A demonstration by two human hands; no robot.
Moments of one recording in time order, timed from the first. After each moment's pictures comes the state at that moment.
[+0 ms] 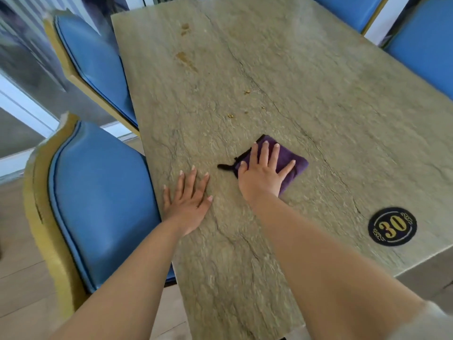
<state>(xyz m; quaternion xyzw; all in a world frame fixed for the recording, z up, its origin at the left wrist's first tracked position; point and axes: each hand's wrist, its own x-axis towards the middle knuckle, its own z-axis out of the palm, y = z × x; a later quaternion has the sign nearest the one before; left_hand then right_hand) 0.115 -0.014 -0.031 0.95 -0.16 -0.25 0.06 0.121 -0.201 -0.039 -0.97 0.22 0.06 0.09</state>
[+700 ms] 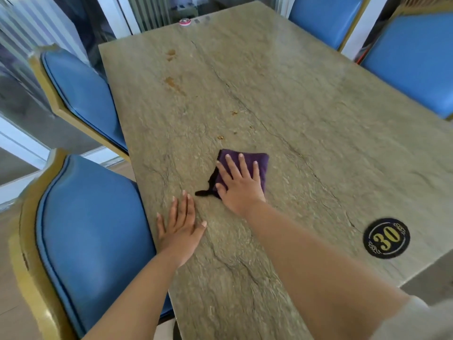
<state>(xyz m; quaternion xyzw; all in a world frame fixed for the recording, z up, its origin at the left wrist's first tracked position) 0.115 -0.013 -0.029 0.95 -0.13 -0.27 0.07 0.148 -0.204 -0.035 -1.00 0.04 0.07 0.05</state>
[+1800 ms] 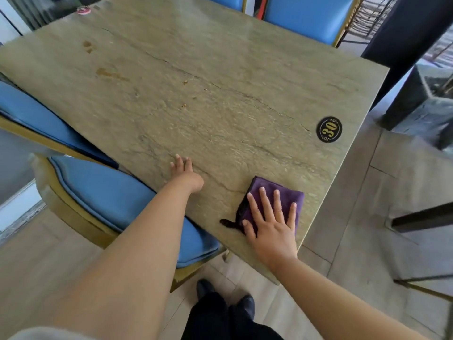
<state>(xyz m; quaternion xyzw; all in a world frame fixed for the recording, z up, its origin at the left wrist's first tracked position) 0.154 -0.011 0.008 0.90 -0.20 -0.38 0.03 -0.088 -0.040 -0.034 -0.92 0.38 0.02 0.10</state>
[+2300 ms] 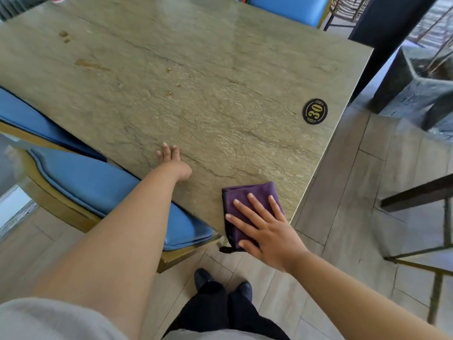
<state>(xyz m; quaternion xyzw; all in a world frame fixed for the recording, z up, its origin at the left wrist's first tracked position) 0.148 -0.008 0.006 0.91 -0.23 -0.35 -0.02 -0.143 -0.039 -0.039 -0.99 0.14 0.05 0.04</state>
